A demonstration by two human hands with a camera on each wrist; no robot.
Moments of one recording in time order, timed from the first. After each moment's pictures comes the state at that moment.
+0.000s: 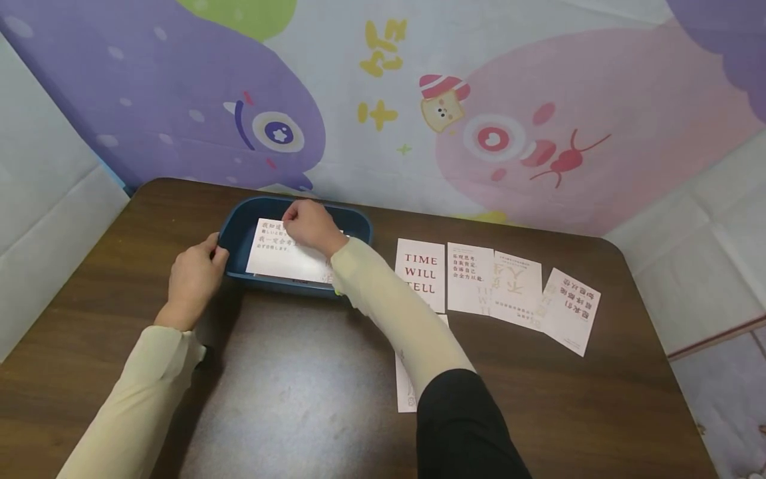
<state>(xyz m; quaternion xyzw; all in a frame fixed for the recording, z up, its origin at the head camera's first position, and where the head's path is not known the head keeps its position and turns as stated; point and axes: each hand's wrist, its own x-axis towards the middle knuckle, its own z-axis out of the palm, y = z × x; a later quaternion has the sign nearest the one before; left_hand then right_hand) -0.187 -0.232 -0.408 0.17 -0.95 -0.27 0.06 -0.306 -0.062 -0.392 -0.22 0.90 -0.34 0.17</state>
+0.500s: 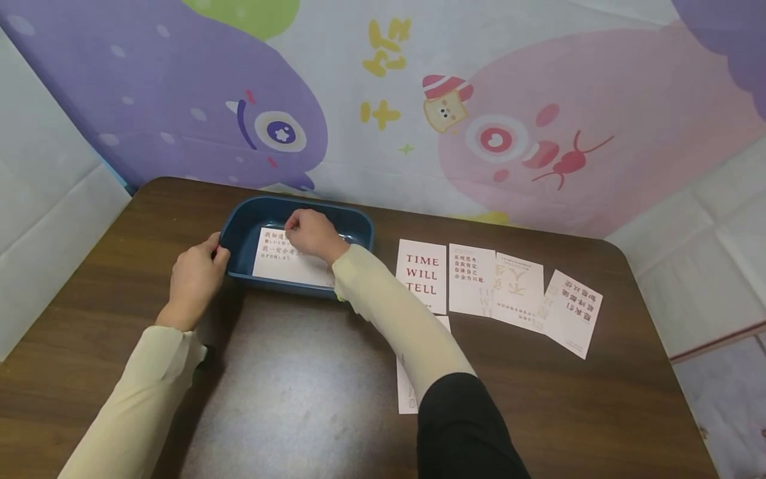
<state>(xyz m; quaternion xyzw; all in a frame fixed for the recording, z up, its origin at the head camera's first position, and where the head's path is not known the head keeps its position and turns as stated) -0.185 -0.231 -0.410 0.17 -0.94 -0.27 0.08 -0.303 -0.063 -0.405 -0.22 0.90 -0.33 0.20</state>
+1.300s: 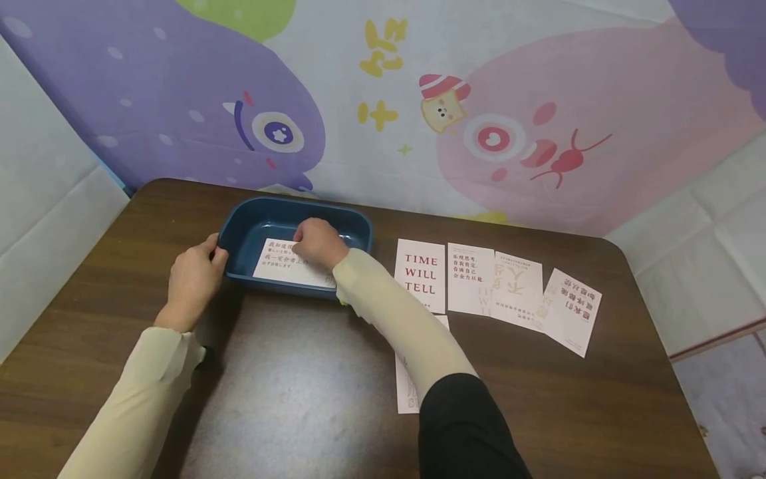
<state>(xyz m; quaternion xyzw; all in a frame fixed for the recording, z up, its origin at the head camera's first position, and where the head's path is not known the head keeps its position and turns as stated) -0.184 -0.230 -0.409 0.17 -0.94 -0.27 0.08 -0.299 -0.052 -0.412 -0.25 0.91 -0.26 0.20</state>
